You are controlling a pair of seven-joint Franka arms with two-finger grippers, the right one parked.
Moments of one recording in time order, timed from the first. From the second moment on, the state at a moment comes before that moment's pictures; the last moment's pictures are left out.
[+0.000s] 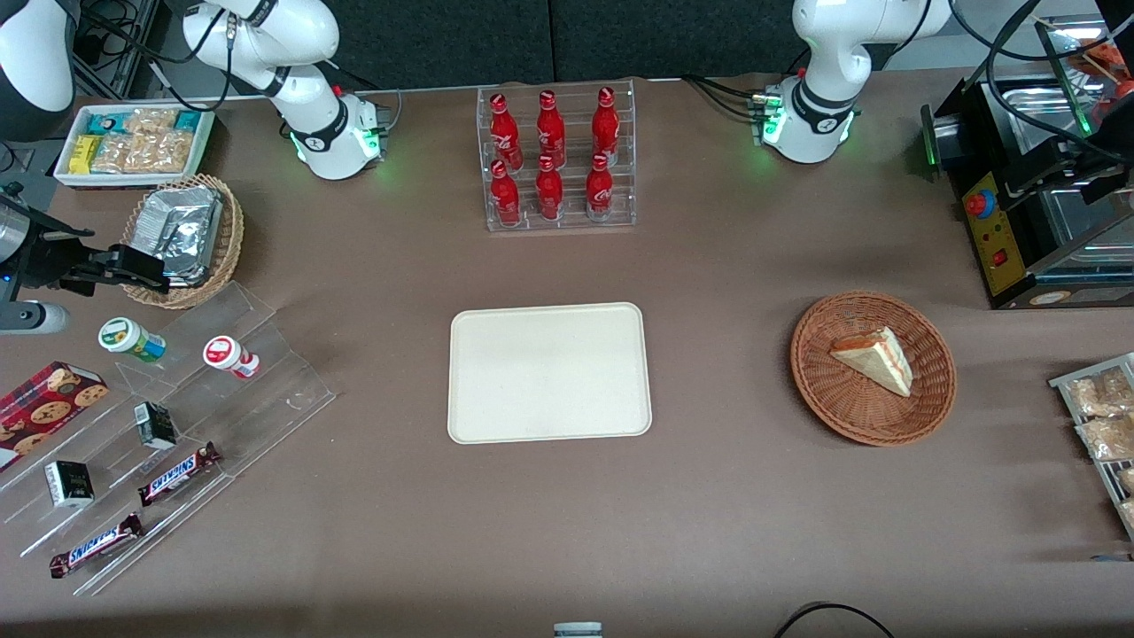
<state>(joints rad) -0.03 -0.07 0.04 -1.50 -0.01 1.38 -0.05</state>
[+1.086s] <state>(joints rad) -0.06 0.13 0.05 -1.59 0.01 1.62 -0.61</state>
